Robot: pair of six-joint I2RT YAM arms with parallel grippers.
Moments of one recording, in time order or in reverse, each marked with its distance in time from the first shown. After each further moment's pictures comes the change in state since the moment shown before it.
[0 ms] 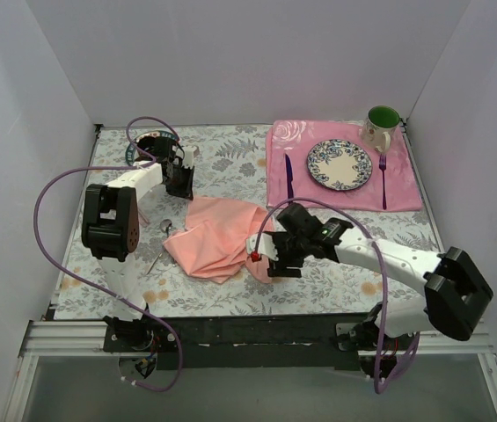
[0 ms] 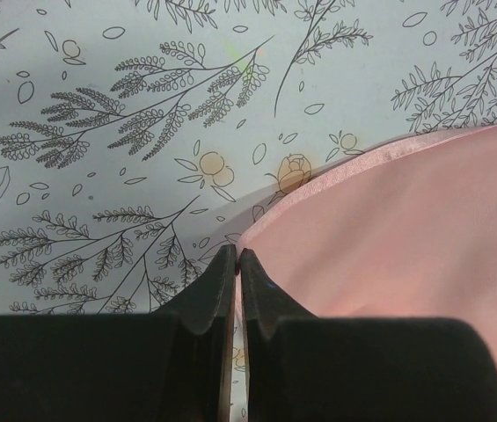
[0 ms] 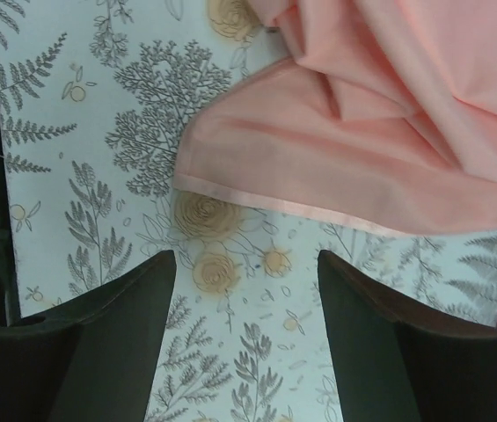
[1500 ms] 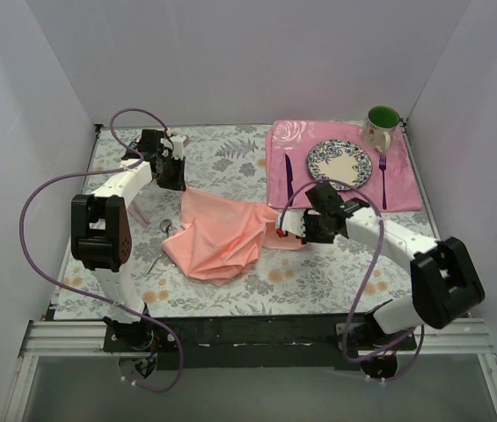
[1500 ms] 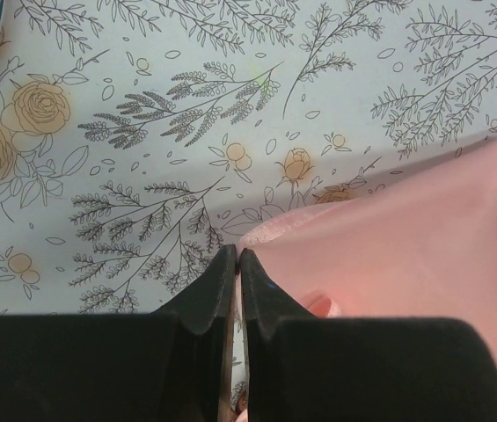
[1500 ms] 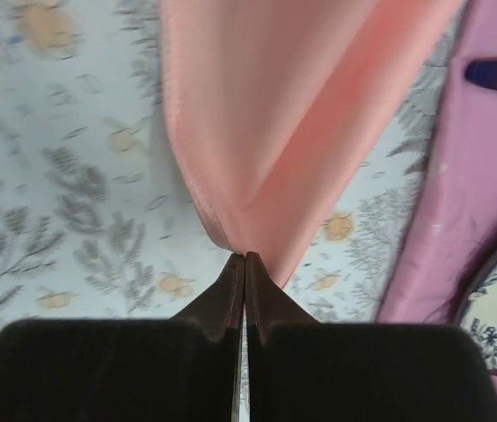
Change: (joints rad) left arm 0.047 -0.116 -0.003 -0.016 0.004 -0.010; right arm -0.297 0.071 0.010 -0.093 0.194 -0.272
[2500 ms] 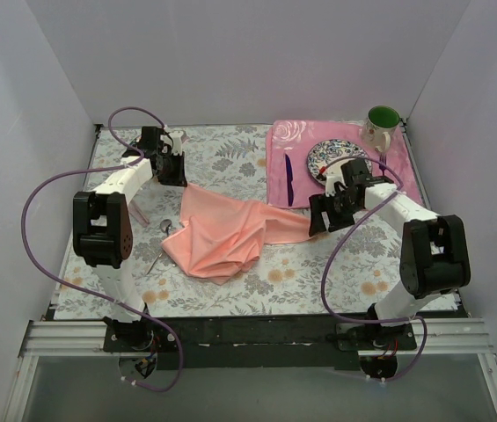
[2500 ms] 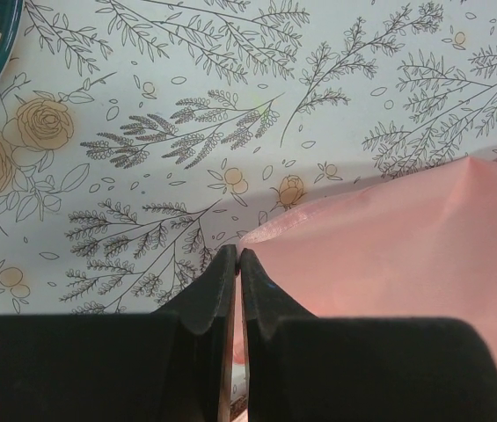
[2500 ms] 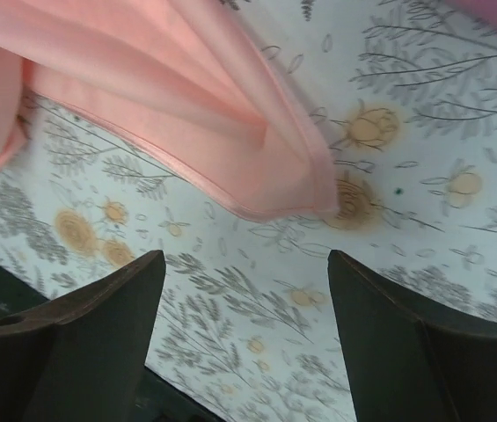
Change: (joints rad) left arm 0.000 0.033 0.043 0.011 0.011 -0.080; right arm -0.351 0.213 0.191 -0.052 -0.292 0.948
